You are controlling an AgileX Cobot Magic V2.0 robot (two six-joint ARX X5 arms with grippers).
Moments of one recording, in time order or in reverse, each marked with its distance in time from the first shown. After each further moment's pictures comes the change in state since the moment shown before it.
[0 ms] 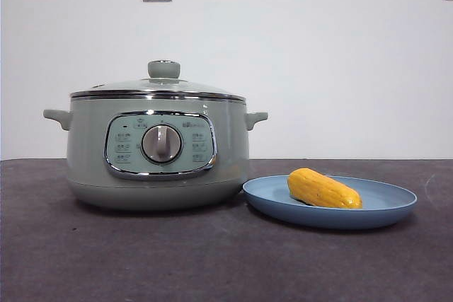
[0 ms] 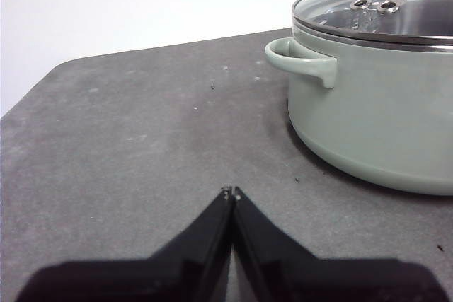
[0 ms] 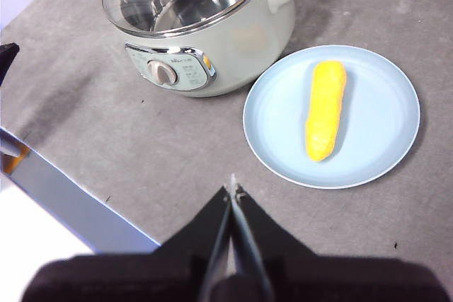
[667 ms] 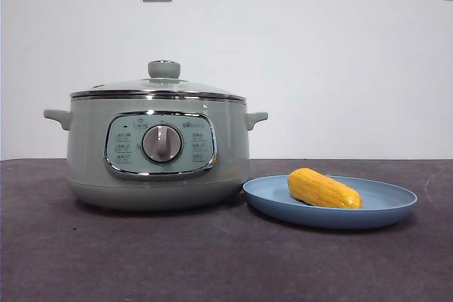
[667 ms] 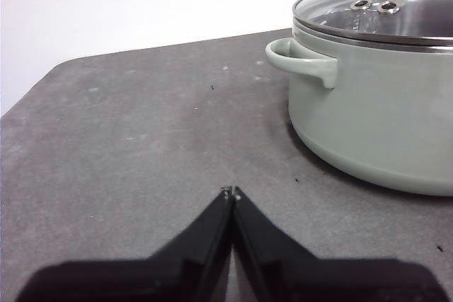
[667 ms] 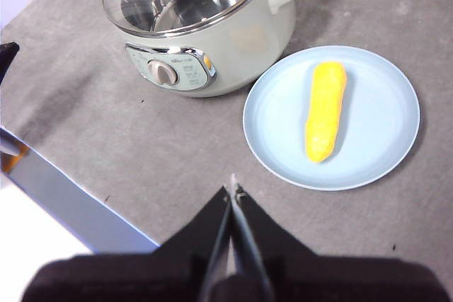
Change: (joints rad) left arm 0.000 0.000 0.000 0.000 0.000 -0.001; right arm 0.000 0.000 0.000 0.005 0.001 -0.016
